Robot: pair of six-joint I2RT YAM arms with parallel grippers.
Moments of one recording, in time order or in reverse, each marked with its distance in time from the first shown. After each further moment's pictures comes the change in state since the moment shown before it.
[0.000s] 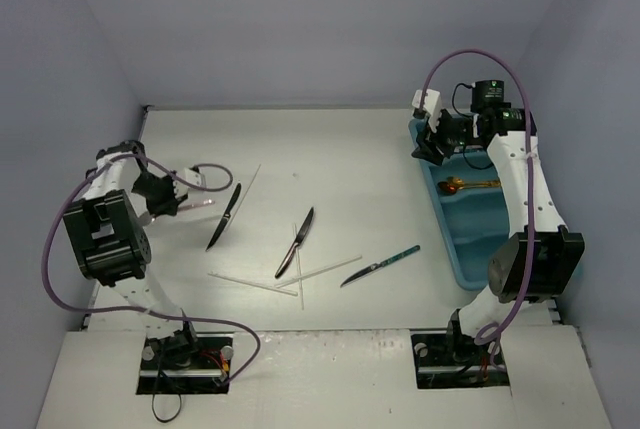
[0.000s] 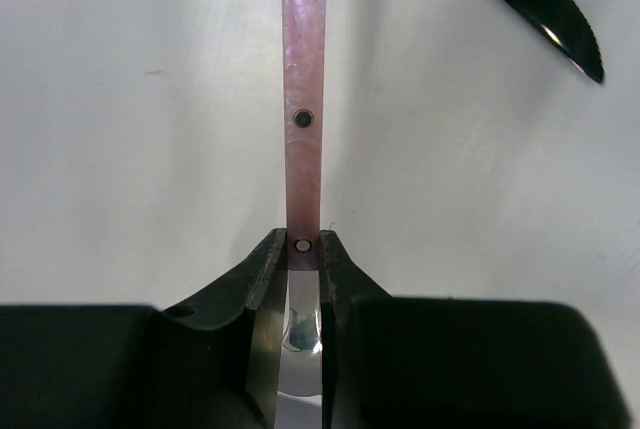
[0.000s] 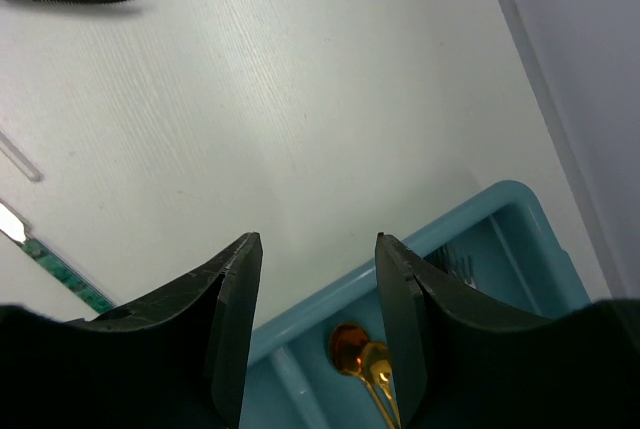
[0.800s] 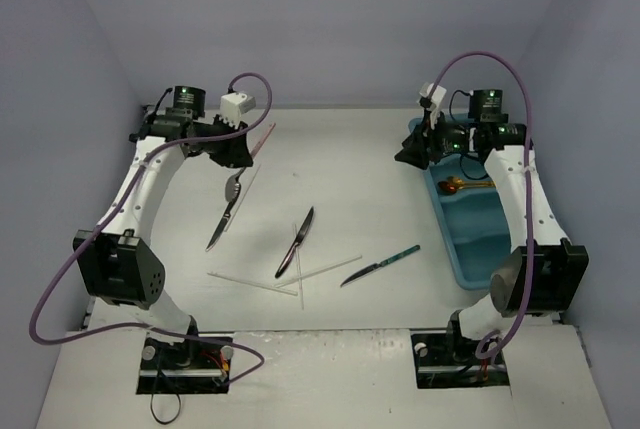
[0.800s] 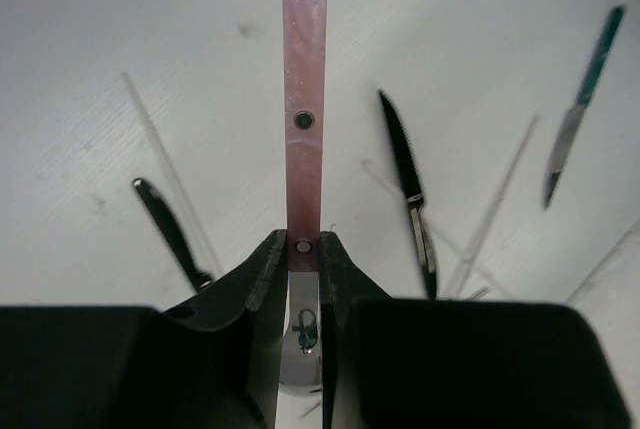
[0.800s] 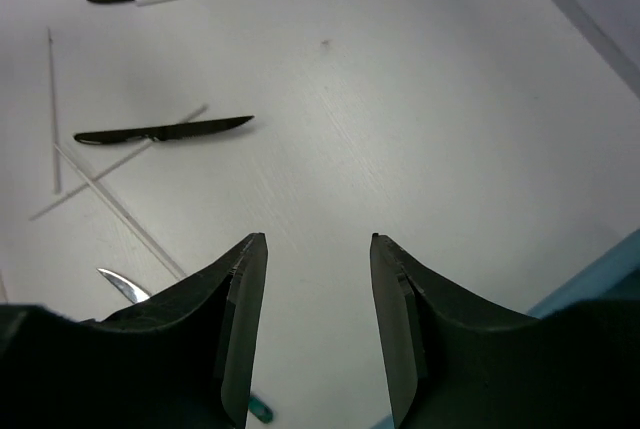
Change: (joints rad) left arm -0.455 -0.194 0.283 0.113 0.161 -1.277; right arm 0.022 -0.087 -0.143 0.183 -0.202 0.425
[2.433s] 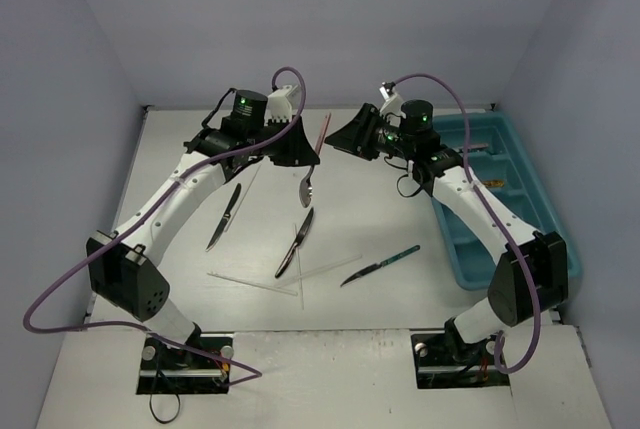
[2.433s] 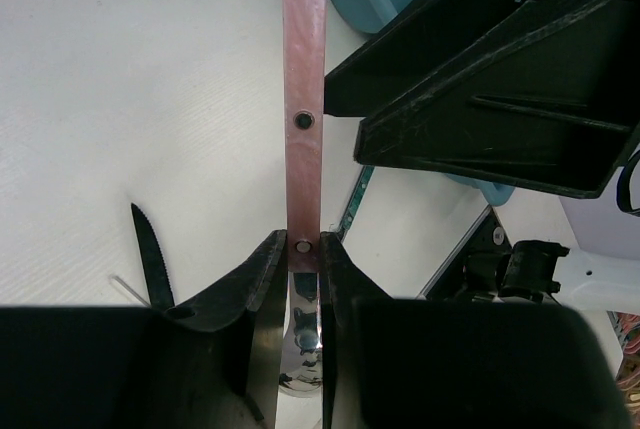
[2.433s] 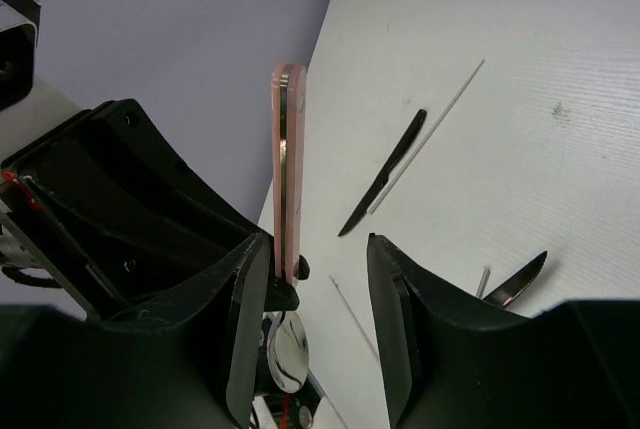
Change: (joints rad) left arm -0.349 -0.038 -0.055 0.366 -0.086 -0.728; right arm 0.387 -0.024 -0.253 0.775 0.402 1.479
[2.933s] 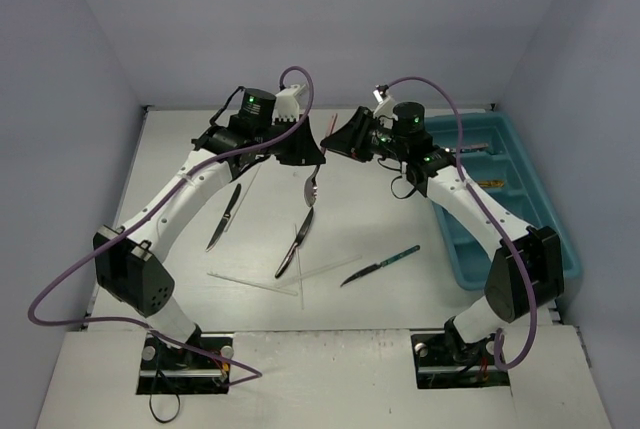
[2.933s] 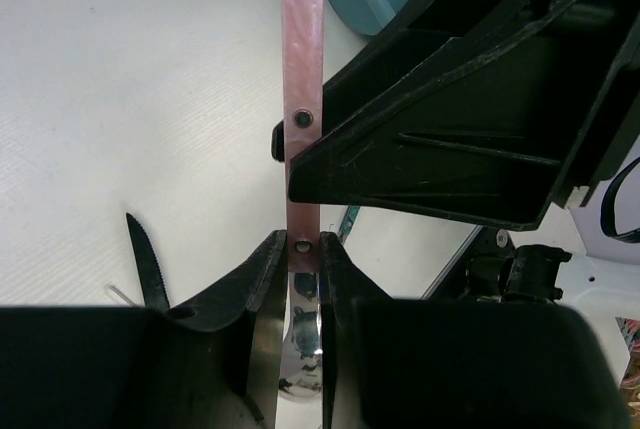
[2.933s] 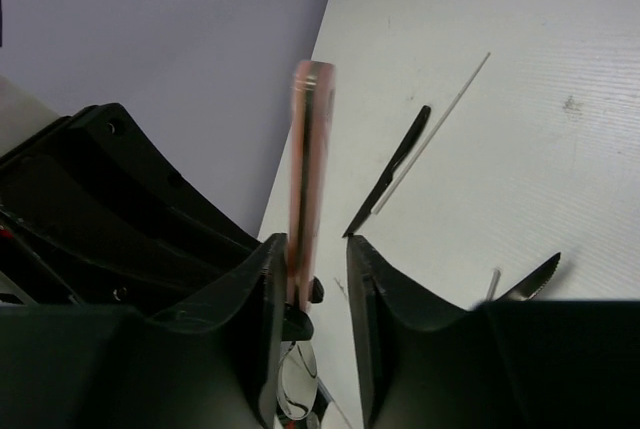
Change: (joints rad) left arm -0.029 0.036 0.043 -0.010 -0.023 0.001; right arm 0.028 0.030 0.000 0.017 0.029 0.025
